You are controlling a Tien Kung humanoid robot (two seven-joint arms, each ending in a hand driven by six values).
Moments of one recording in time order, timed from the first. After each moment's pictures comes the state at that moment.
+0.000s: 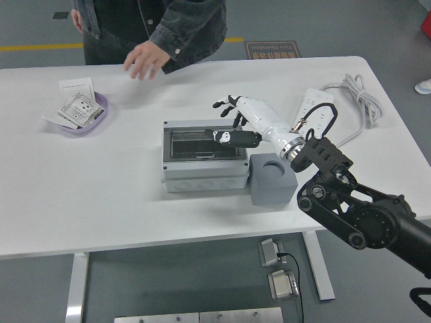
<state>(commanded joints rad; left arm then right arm) 0.07 0.04 -1.78 -0.18 1.81 0.00 0.43 0.56 -0.28 0.77 1.30 -1.83 -0.24 -0.08</state>
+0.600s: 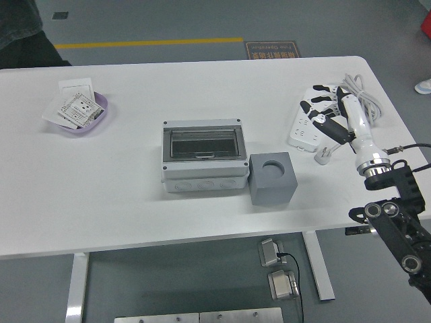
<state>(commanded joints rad) 0.07 0.04 -1.78 -0.18 1.81 0.00 0.42 0.14 -0.23 1.37 1.33 -1.52 -0.28 0.16</state>
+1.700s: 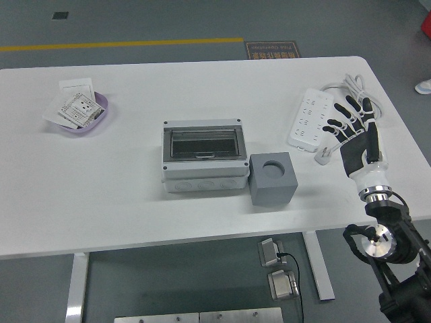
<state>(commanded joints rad) 0.07 0.04 -1.77 -0.18 1.77 0.01 0.42 0.07 -0.14 1.40 1.34 -0.66 -0.04 0.32</state>
